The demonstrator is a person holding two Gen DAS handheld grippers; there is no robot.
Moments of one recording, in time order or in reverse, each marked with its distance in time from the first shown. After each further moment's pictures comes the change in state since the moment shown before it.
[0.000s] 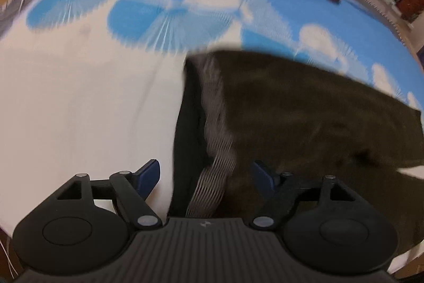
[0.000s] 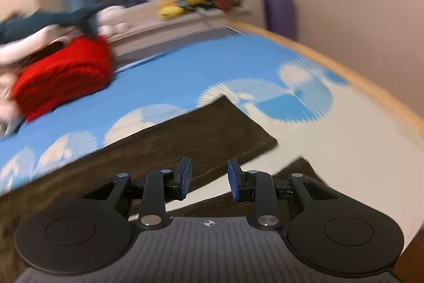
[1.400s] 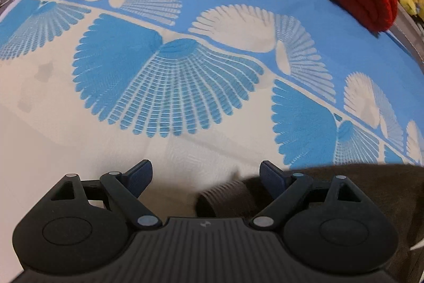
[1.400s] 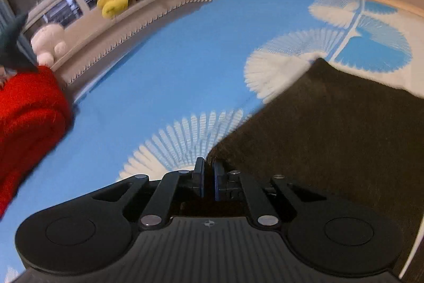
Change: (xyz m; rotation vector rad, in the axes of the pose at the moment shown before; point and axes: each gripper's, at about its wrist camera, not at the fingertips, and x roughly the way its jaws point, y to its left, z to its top) left arm 0.106 -0.003 0.160 -0.075 -0.006 0.007; right arm 0.319 0.151 0.055 0.433 0.089 -0.157
